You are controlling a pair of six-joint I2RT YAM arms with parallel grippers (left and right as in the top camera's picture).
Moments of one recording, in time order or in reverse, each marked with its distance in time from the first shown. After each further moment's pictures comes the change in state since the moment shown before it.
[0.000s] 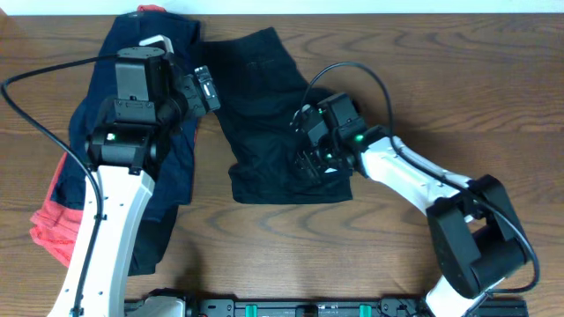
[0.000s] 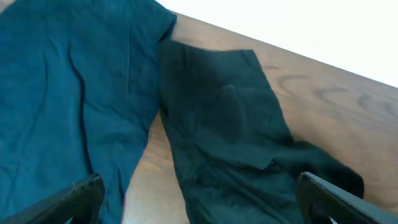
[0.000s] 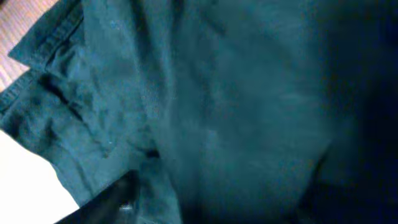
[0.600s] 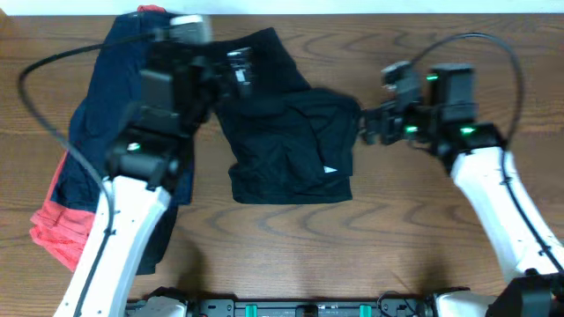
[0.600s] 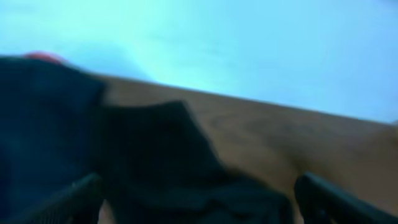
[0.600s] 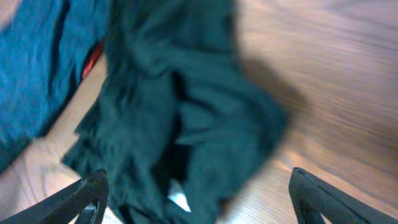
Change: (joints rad) left arm -0.137 -0.046 0.000 0.214 -0.002 -0.004; right arm -0.356 -0.362 -0.001 -0.135 -0.174 0.035
